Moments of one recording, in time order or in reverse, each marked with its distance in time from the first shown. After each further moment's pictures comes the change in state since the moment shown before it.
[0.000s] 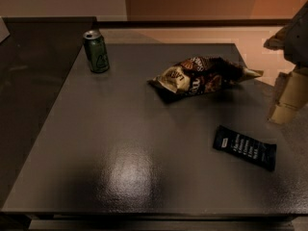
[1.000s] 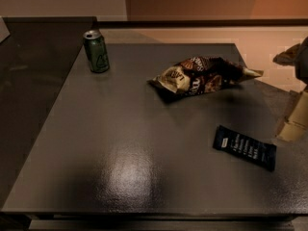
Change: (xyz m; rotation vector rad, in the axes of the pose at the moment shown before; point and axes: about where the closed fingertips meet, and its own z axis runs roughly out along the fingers) arm 0.022 0.017 0.016 -0.009 -0.036 0.041
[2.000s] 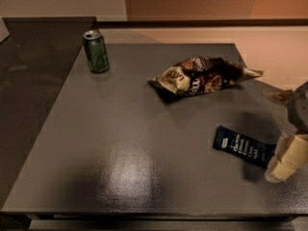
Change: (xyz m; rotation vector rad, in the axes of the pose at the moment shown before) arm 0.035 0.039 0.061 -0.067 -0.066 0.050
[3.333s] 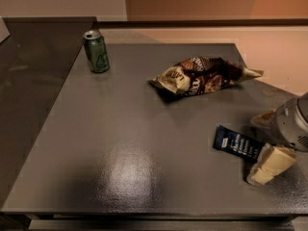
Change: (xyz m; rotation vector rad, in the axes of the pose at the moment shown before) arm 0.009 0.008 0.054 -0.084 -0.033 0.041
